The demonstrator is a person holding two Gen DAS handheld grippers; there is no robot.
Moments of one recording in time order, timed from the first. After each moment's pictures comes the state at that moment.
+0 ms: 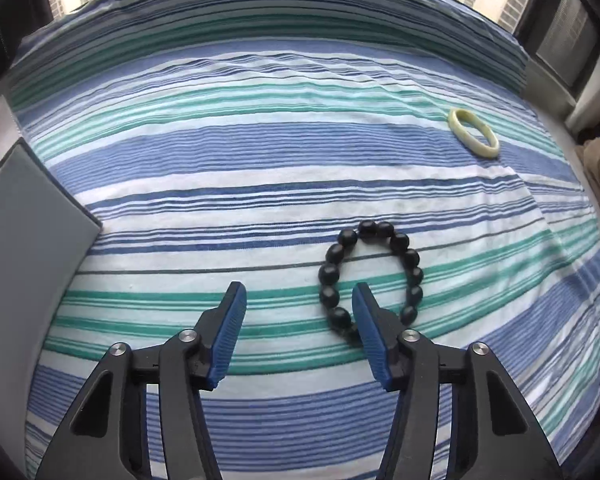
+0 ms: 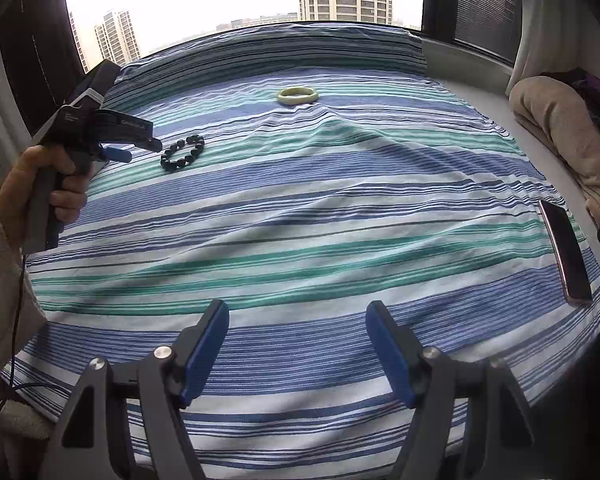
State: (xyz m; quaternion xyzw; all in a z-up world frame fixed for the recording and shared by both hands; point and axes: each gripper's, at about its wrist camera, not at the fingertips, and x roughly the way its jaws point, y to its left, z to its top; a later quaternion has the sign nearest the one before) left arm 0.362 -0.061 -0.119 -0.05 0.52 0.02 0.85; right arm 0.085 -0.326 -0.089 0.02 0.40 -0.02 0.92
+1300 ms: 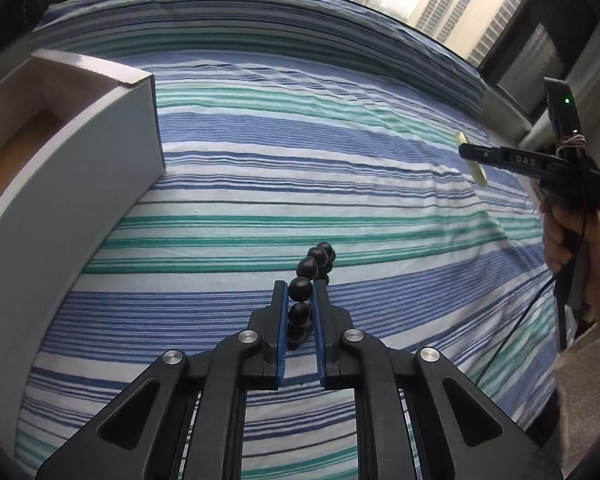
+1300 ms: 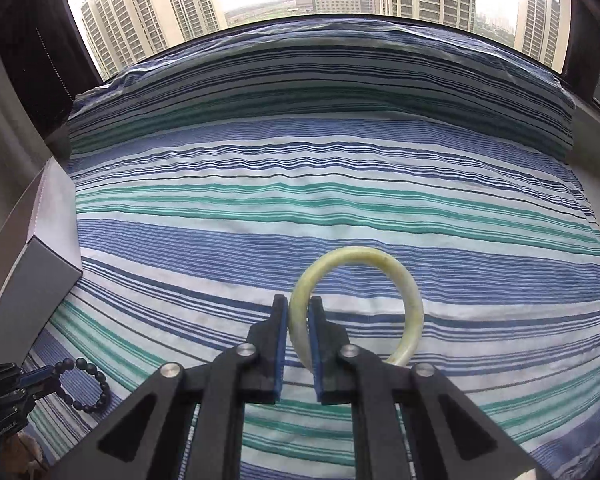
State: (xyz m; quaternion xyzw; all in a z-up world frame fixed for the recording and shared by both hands) left arm 0.262 -0.015 -0.082 -0.13 0.48 -0.05 0.87; right arm 0.426 -0.304 -0.043 -0.02 0.44 0.13 0.89
